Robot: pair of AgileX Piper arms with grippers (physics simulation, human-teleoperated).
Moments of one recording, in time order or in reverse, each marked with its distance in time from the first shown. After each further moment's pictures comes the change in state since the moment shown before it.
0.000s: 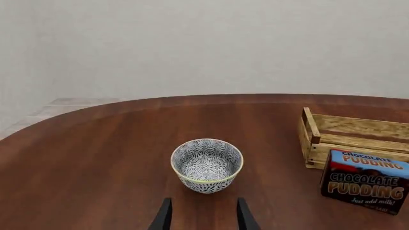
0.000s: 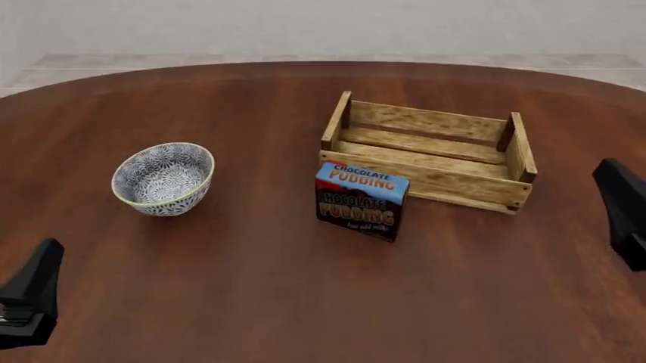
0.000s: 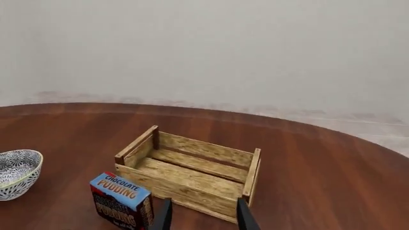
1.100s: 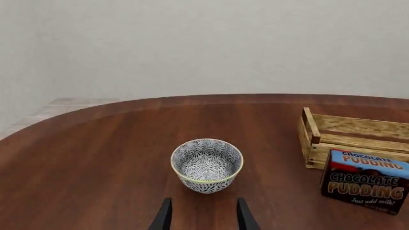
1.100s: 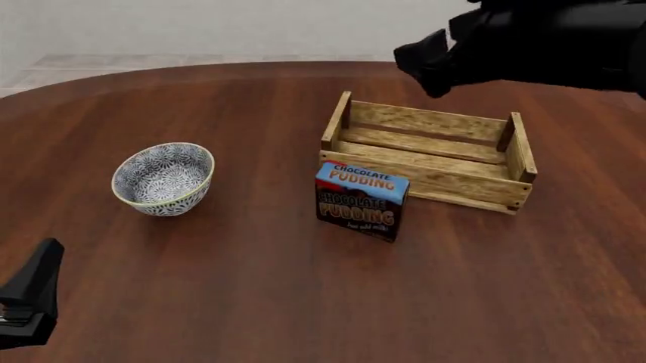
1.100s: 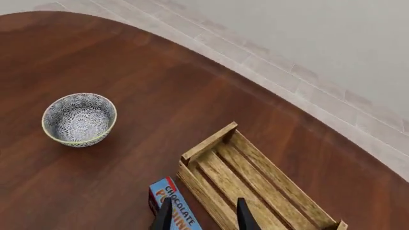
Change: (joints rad) left arm 0.000 0.000 0.000 0.000 0.000; right arm 0.390 0.907 -0.827 0.303 -0.196
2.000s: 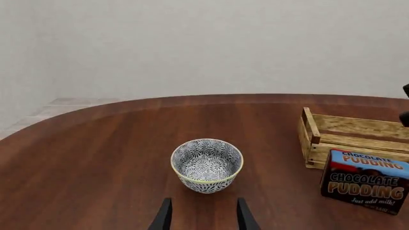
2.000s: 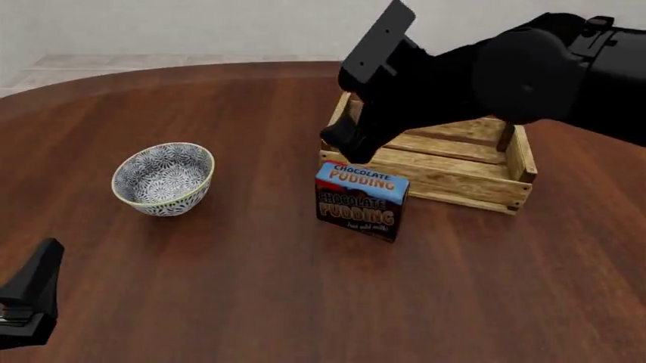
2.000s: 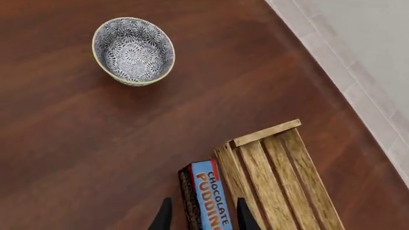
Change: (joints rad) left arm 0.000 0.000 0.000 0.000 0.000; right arm 0.179 0.240 -0.106 0.154 -0.217
